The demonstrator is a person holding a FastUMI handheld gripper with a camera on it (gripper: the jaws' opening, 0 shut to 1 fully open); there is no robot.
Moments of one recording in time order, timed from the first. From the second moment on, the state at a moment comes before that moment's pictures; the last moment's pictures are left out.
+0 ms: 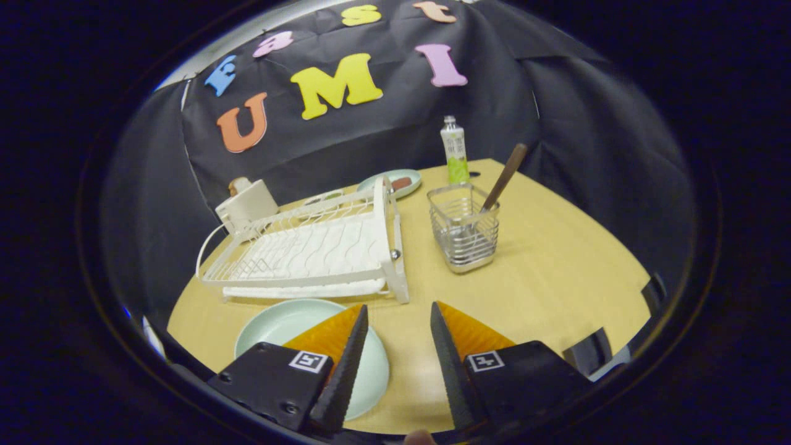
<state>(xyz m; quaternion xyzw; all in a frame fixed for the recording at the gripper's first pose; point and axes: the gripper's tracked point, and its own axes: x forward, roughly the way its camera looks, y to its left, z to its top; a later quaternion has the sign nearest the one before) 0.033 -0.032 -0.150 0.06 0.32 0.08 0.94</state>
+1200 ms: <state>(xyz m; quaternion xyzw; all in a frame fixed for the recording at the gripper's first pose) 0.175 -0.149 -0.113 0.08 0.15 0.05 0.98</state>
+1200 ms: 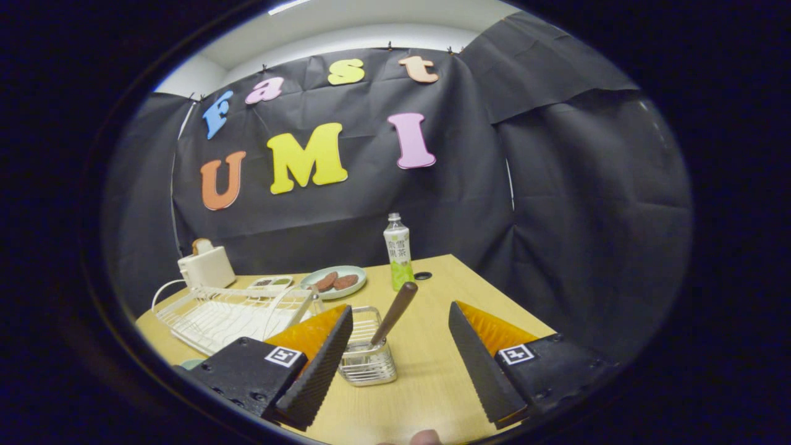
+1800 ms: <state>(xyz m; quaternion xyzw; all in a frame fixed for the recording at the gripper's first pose) 0.213 -0.128 -0.129 0.07 0.18 0.08 0.98</state>
